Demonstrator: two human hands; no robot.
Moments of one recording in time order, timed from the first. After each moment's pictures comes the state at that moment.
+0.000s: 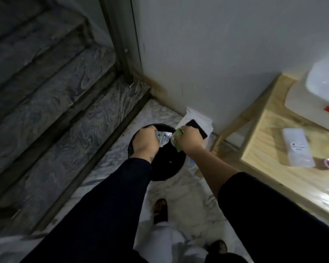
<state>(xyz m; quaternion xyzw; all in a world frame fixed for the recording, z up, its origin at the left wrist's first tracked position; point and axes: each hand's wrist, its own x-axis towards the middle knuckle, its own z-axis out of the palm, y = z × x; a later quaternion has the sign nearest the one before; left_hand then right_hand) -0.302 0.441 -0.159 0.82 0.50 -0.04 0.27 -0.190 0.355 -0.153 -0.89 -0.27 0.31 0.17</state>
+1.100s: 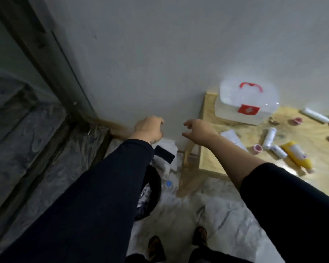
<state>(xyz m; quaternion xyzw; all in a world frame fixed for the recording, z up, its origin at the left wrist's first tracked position) -0.156 0.433 -0.044 0.96 0.18 -0.10 0.16 -0.080 0.271 -0.030 -0.93 -0.26 0.21 0.13</state>
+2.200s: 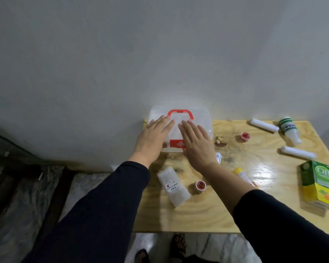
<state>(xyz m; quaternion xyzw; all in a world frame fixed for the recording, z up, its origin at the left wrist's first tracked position) 0.065 0.263 -0.048 1.00 -0.06 0.04 0.05 0.095 0.095 -0.076 -0.93 -0.32 -0.15 -0.06</state>
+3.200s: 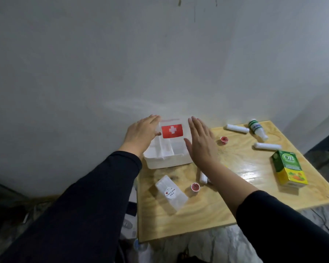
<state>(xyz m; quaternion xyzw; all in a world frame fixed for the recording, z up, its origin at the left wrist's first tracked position) 0.073 0.280 0.031 0.99 -0.10 0.09 0.06 0.072 0.079 -0.016 -0.96 -0.15 -0.21 0.12</state>
